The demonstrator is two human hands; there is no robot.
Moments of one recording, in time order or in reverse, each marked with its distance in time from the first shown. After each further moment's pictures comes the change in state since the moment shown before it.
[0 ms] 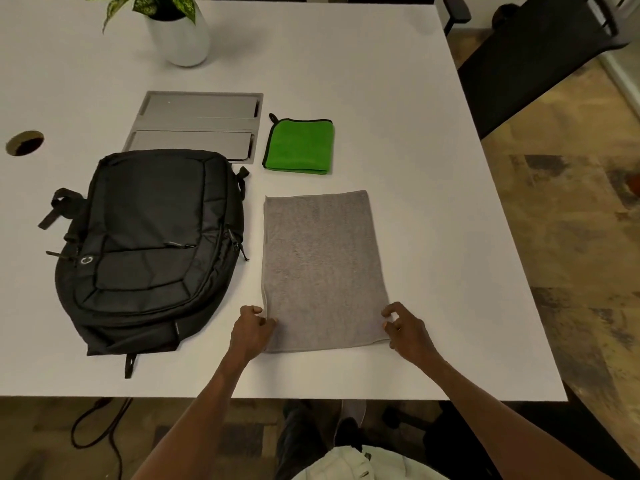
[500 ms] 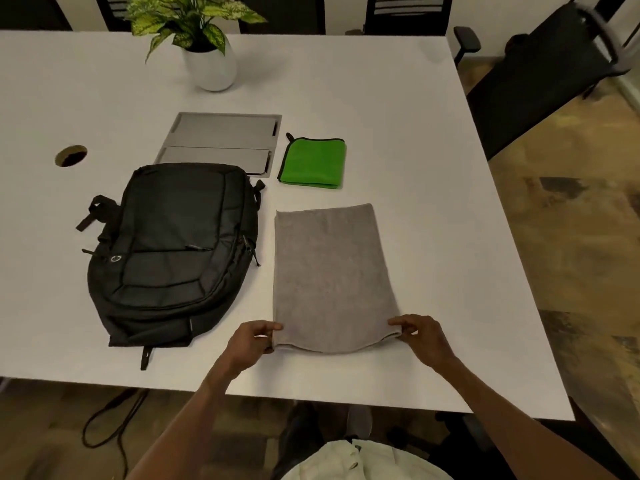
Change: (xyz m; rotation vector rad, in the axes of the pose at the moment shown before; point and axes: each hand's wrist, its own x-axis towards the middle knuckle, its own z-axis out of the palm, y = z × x) left_hand -0.033 -0.014 -0.028 -0.214 -0.211 0.133; right_hand 0.000 0.011 -0.030 -0.001 0.009 -0.253
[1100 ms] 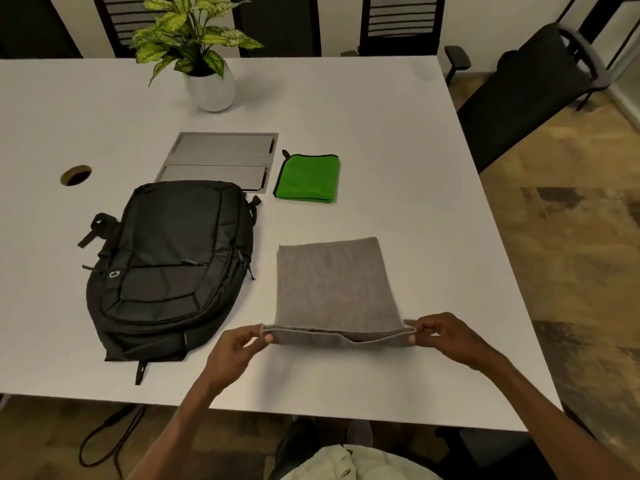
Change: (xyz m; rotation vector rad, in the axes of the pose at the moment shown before) left_hand -0.043 0.044 -0.006 0.073 0.121 0.252; right_hand -0.004 -0.028 -0.090 0.117 -0.339 0.048
